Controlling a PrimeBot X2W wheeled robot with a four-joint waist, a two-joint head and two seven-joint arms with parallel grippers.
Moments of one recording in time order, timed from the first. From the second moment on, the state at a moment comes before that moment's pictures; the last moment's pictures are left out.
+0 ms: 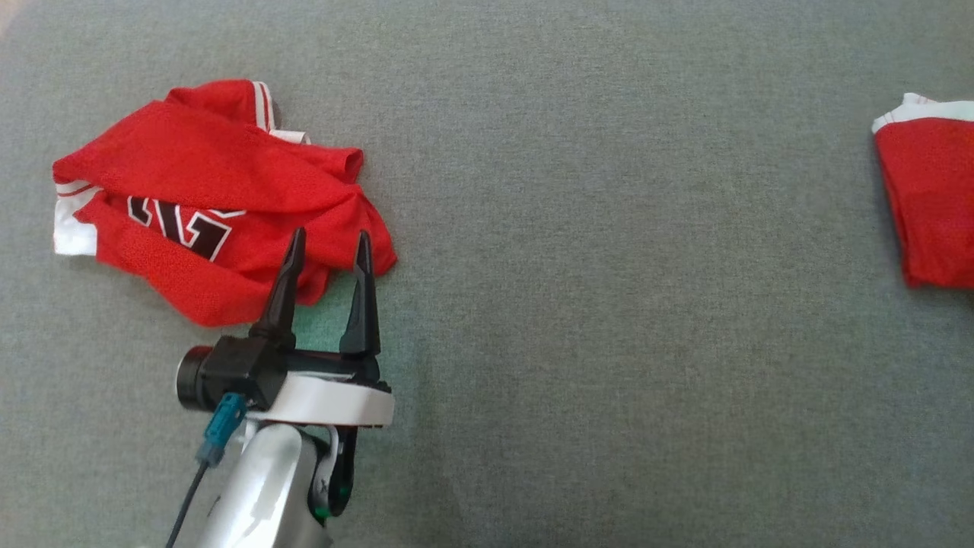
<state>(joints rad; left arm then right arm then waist) -0.25 0.04 -0.29 0.25 -0.28 0.03 -0.25 -0.66 -0.68 0.20 0.88 0.06 0.13 0.14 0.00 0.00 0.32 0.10</state>
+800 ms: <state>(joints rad) -0.26 0.04 -0.25 0.26 -0.27 0.03 -0.25 -0.67 -0.53 0.00 0.73 -0.06 0.13 -0.02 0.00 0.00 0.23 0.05</state>
